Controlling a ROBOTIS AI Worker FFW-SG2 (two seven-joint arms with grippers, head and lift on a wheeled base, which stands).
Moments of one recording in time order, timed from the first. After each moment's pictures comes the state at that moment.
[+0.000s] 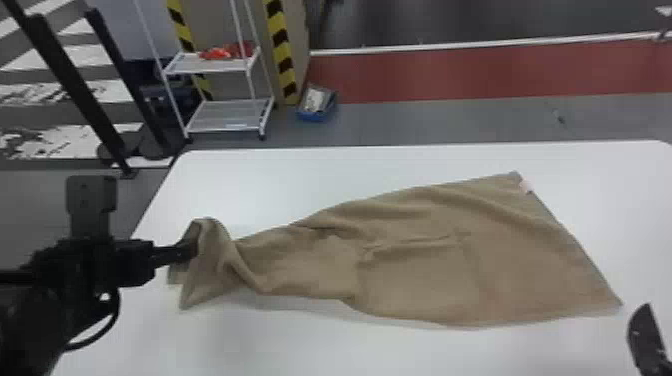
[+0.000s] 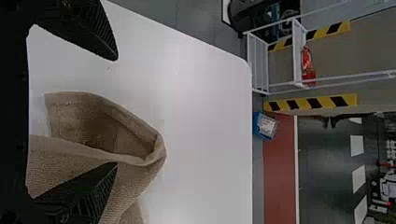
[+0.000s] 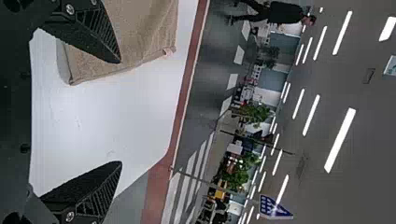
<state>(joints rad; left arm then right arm) 0.17 0.30 0.36 -2.20 0.24 1.22 -0.09 0.79 0.00 -0.16 -2.24 0.18 0.06 -0.05</state>
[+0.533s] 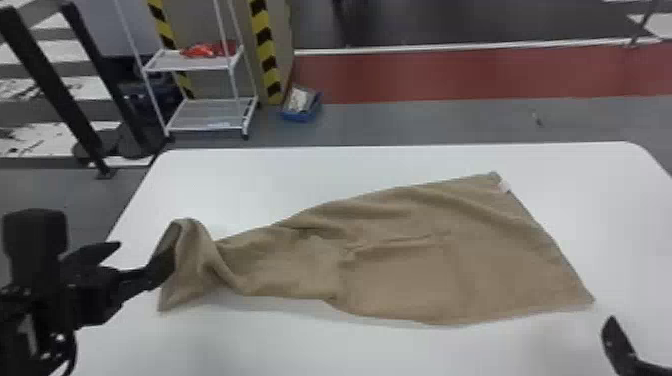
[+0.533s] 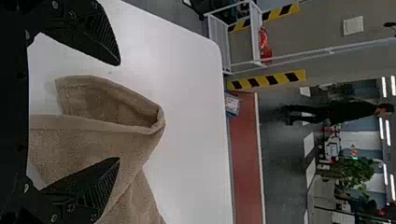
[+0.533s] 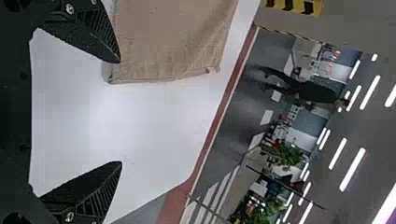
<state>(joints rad) 0.45 0.27 0.41 -2.31 0.20 0.83 -0.24 0.70 -0.05 -0.24 -2.25 0.29 0.32 0.23</state>
